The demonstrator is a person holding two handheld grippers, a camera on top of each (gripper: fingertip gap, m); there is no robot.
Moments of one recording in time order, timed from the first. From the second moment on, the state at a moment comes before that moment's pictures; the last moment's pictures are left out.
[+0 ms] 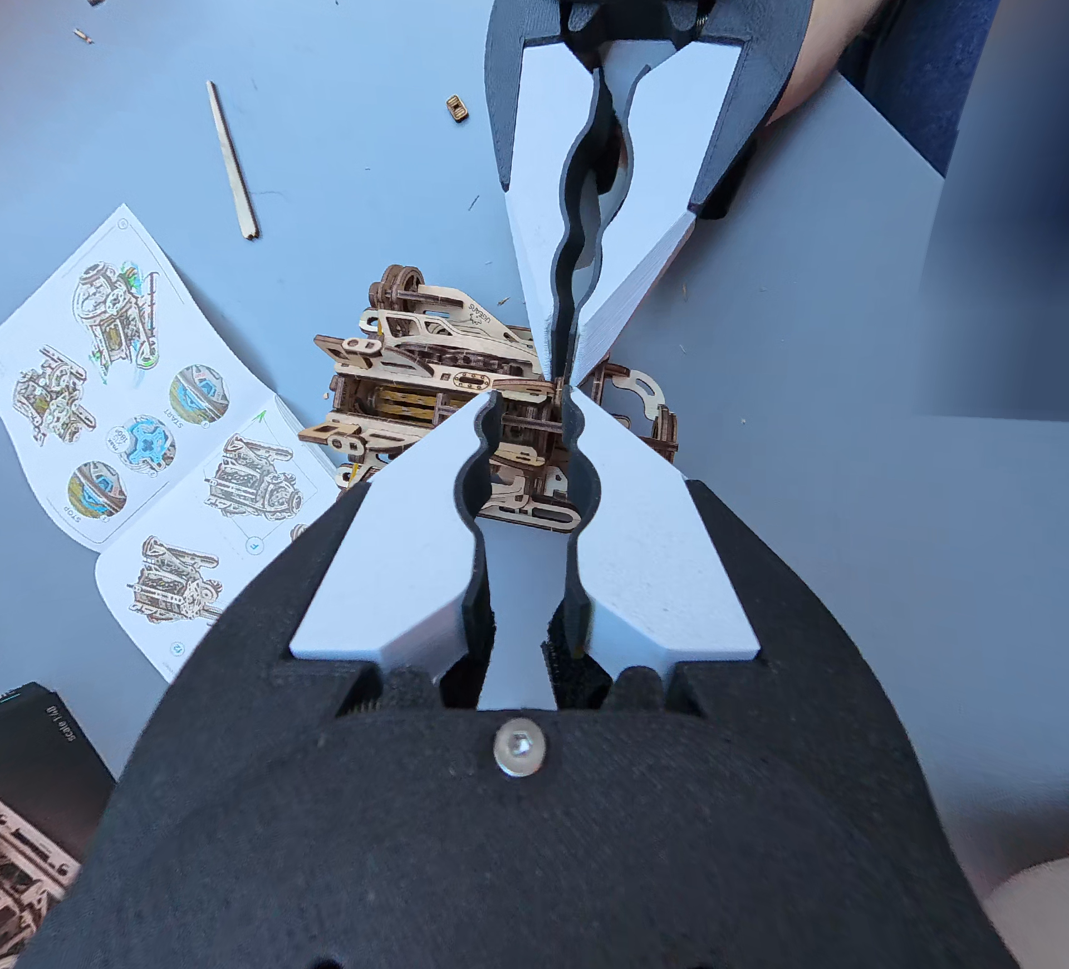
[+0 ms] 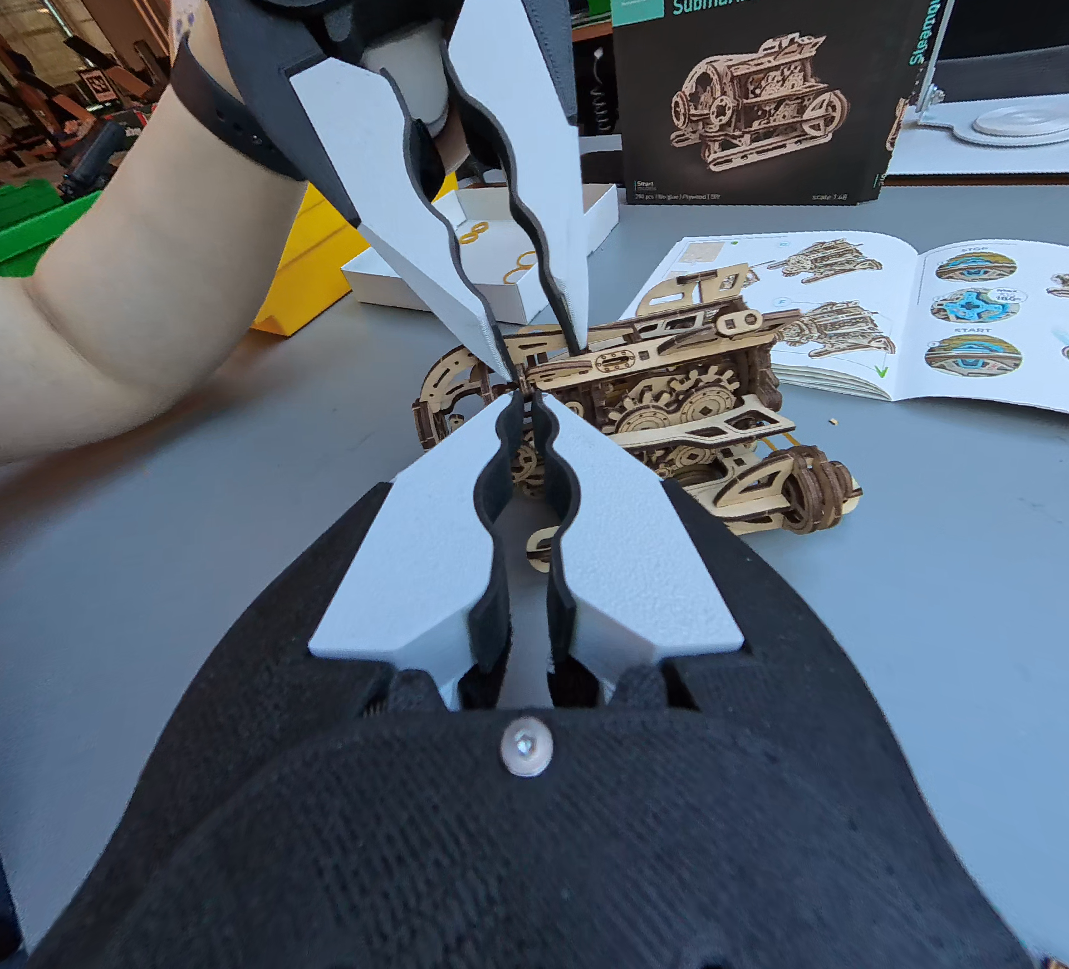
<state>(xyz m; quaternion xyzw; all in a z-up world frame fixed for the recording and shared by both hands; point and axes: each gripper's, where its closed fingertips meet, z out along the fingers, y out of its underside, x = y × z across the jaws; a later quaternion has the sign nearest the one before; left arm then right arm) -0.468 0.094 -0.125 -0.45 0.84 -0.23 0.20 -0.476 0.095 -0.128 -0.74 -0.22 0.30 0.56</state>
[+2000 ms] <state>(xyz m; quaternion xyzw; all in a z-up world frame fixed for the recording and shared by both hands) -0.463 0.029 -0.018 -0.49 0.43 -0.66 0.37 -0.470 0.033 -0.023 -0.52 -0.16 0.58 0.60</state>
